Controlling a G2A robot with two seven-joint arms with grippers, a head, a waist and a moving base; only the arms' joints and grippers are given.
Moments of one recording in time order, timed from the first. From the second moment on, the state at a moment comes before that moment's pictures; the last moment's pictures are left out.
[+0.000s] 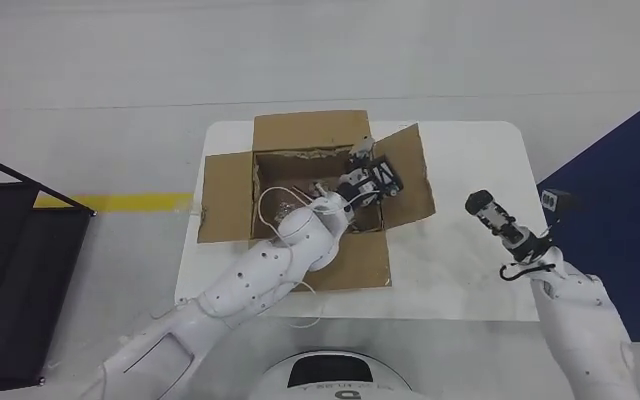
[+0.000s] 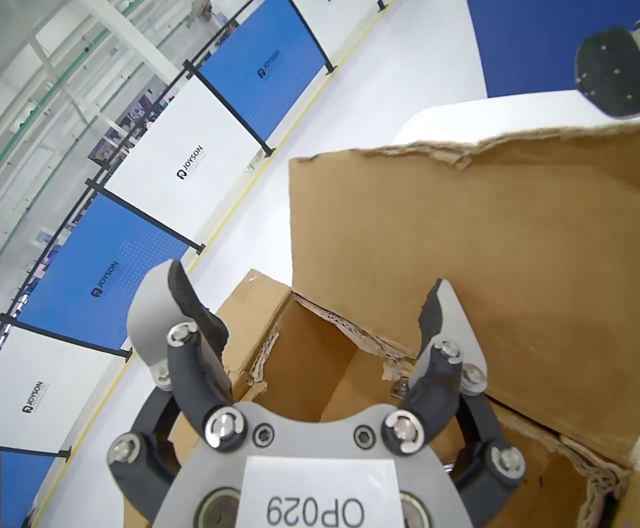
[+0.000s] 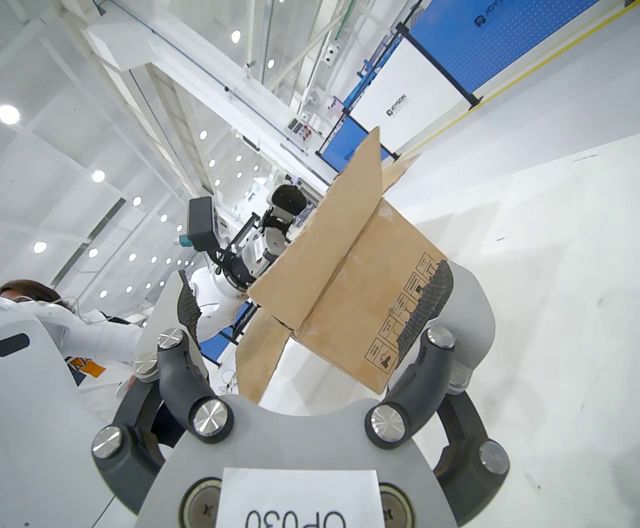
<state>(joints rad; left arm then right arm) 0.97 -1.44 -0.64 -1.37 1.75 0.07 -0.16 -1.55 -0.99 1.64 -1.28 0.34 -1.01 0.81</state>
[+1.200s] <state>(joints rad) 1.58 -1.29 -1.65 -1.79 1.42 -0.06 0.01 -1.19 -1.03 1.29 -1.51 -0.29 -0.56 0.73</state>
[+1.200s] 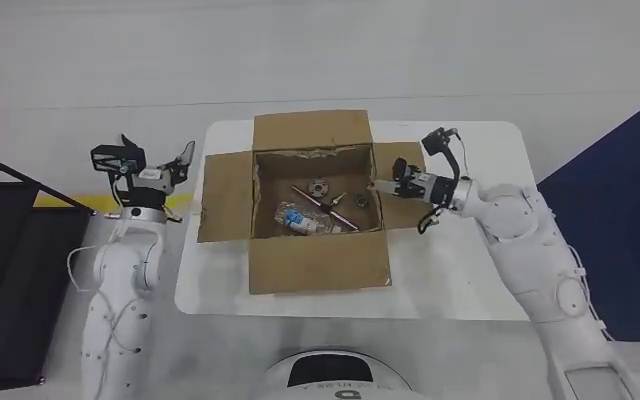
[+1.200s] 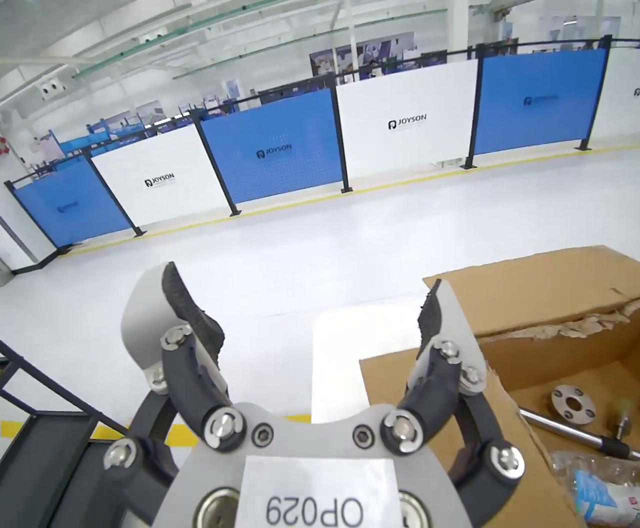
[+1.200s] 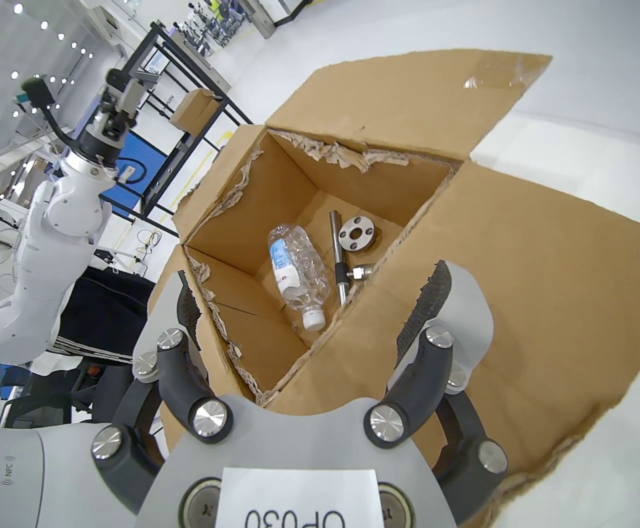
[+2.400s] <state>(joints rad) 1.55 -1.28 -1.57 -1.65 1.46 -0.14 0.00 -0.66 -1.32 0.47 -1.12 -0.57 -0.41 0.84</state>
